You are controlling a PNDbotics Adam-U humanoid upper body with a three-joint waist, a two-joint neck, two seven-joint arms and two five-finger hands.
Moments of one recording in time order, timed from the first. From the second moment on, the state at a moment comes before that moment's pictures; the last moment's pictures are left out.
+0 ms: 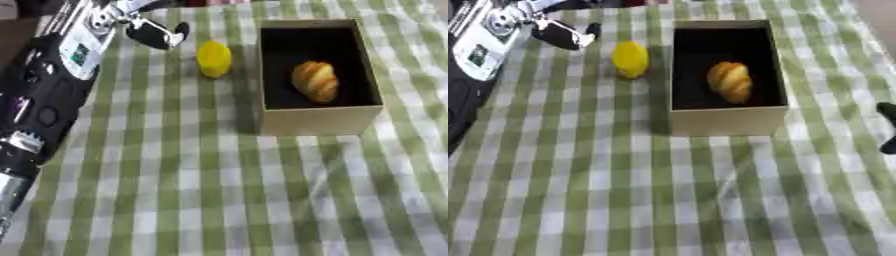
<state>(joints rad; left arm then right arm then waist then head) -1.24 0.40 -0.19 -0.99 -0.81 -0.26 -0.42 -0.04 -0.31 -0.13 -1.98 -0.29 -0.63 0.21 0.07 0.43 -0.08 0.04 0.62</state>
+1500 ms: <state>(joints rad) -1.25 0.39 -0.21 -1.00 -0.85 -0.38 -0.59 -0.06 -0.30 -0.10 -1.98 -0.25 -0.55 0.22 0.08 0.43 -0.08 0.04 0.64</state>
